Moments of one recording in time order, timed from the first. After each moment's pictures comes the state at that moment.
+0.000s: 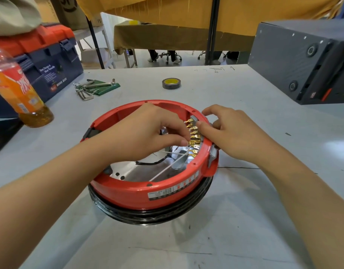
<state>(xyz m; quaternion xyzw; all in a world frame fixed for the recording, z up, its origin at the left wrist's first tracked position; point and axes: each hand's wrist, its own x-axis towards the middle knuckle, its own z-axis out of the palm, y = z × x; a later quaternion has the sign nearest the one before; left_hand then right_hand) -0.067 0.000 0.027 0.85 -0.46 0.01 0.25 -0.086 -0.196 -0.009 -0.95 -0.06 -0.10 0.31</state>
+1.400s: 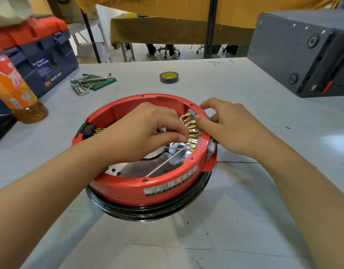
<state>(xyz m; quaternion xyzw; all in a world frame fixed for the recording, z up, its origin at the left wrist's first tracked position) -0.067 0.001 0.017 0.83 -0.50 0.04 0.23 -0.089 -0.194 -0.008 -0.94 -0.06 -0.10 0.31</state>
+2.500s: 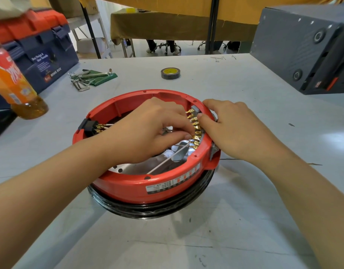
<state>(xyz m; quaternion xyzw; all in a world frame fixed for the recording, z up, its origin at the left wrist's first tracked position) -0.076 -0.003 0.017 0.83 -0.51 0.08 0.21 -0.103 -0.179 -0.001 -0.97 -0.04 -0.11 0.23</state>
